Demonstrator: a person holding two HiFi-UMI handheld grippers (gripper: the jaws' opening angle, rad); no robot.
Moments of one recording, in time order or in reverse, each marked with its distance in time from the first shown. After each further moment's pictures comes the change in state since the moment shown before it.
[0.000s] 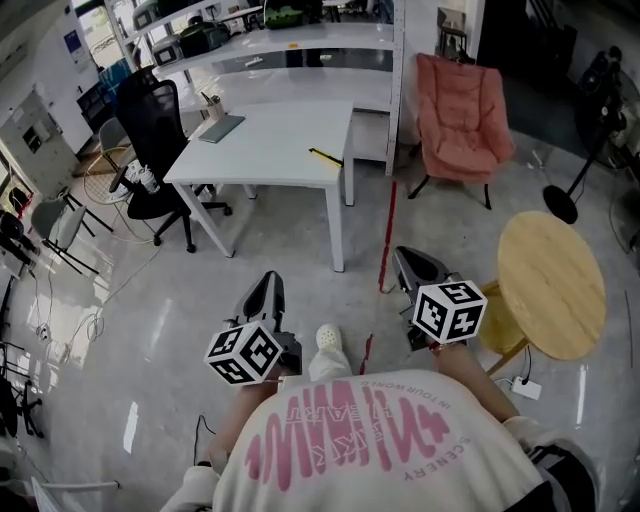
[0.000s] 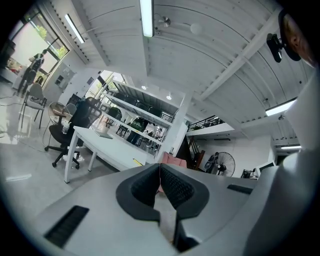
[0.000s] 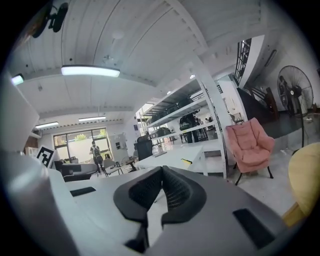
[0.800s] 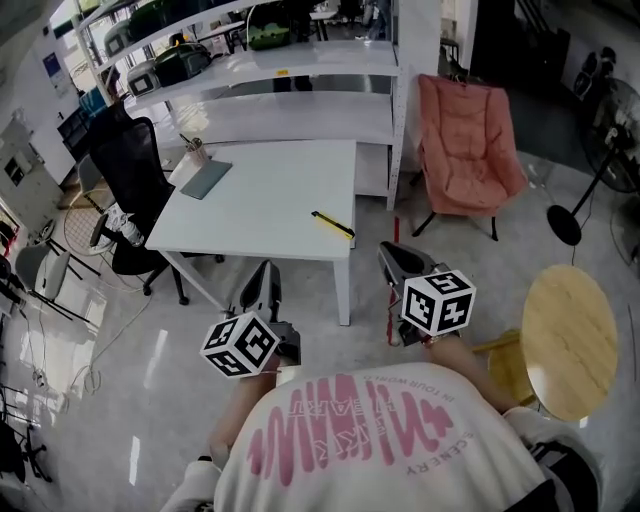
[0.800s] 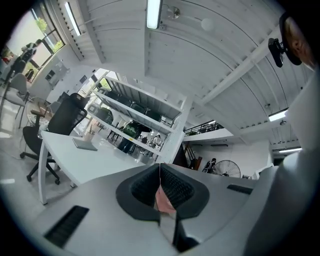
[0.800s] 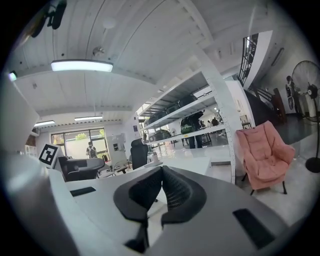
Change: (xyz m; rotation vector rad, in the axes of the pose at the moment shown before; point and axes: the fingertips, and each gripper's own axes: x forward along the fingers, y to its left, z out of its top) left arm 0.366 0.120 0.165 0.007 -0.058 -0.089; right arm 0.360 -0.104 0.155 -0.029 -0.019 0.018
